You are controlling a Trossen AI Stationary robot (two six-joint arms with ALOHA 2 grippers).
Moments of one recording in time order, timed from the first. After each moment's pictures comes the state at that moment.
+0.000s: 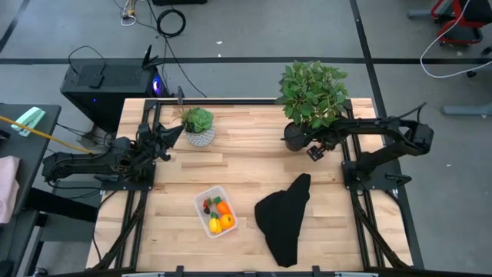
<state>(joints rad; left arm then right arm) 0.07 0.26 0.11 0.52 -0.44 -0.43 -0.52 1.35 0.65 -0.97 0.26 0.50</state>
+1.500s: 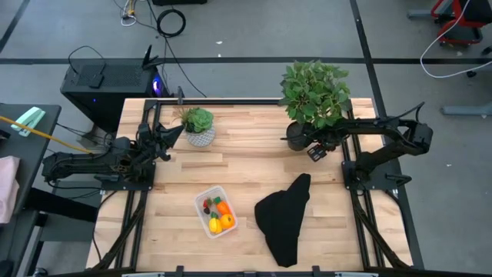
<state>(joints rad) 0.07 0.26 0.11 0.52 -0.44 -0.43 -0.51 1.36 0.65 -0.98 0.26 0.53</state>
